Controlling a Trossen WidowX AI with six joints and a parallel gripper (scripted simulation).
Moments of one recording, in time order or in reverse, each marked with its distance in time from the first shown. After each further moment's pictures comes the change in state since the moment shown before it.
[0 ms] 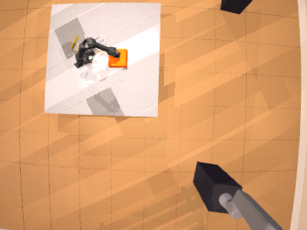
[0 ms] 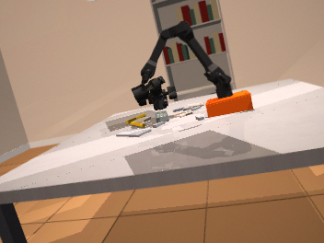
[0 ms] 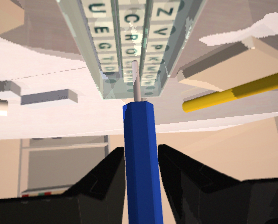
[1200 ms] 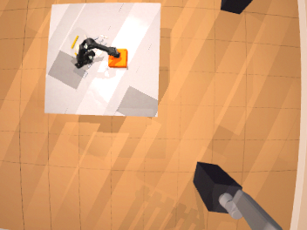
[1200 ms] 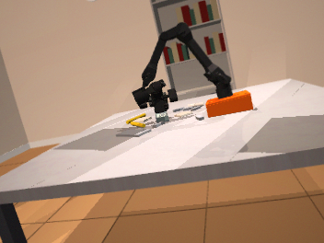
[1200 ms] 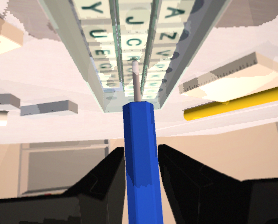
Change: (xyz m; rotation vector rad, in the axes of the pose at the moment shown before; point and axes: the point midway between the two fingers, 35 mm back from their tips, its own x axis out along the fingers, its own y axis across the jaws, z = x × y) arm 0.008 0.000 0.012 -0.001 0.000 0.001
